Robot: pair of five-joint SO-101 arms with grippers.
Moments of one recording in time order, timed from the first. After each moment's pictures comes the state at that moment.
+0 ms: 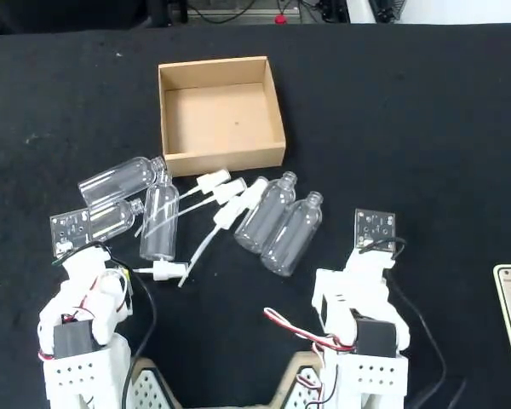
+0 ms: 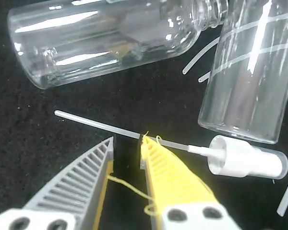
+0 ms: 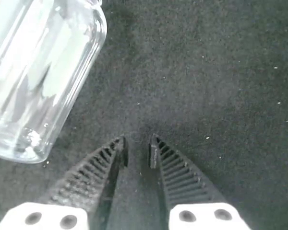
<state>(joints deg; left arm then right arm) -16.4 -104.0 96.3 70.3 1.3 5.7 -103.1 96.9 74.0 -3.2</state>
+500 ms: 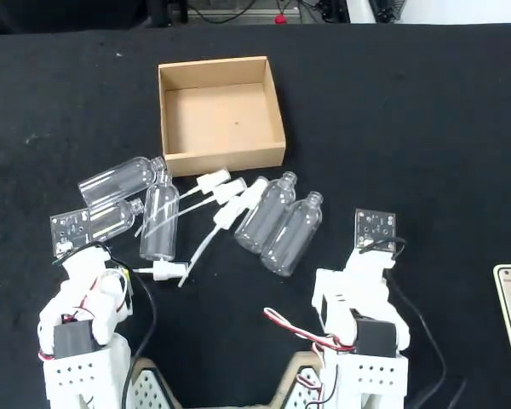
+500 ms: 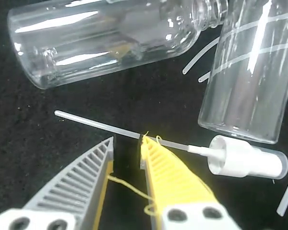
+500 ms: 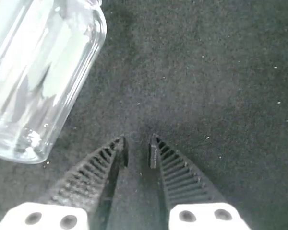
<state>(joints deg) -15.6 -104.0 96.3 70.3 1.3 5.7 -103.1 96.9 74.0 -3.4</state>
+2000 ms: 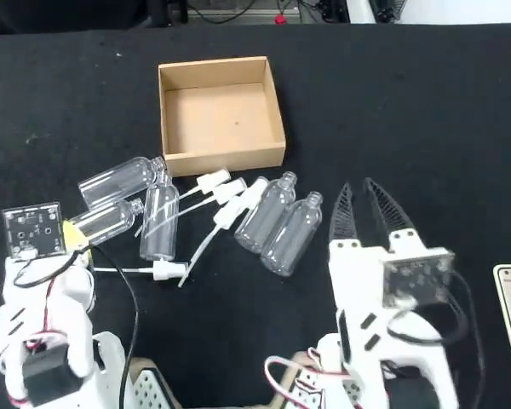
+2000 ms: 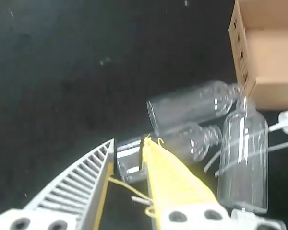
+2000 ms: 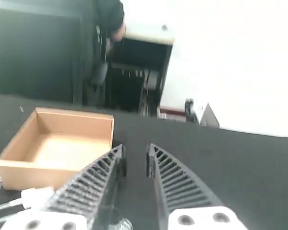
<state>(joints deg) -25.6 -104.0 67.0 70.1 -13.5 -1.5 -99.7 56.0 60.7 7.7</state>
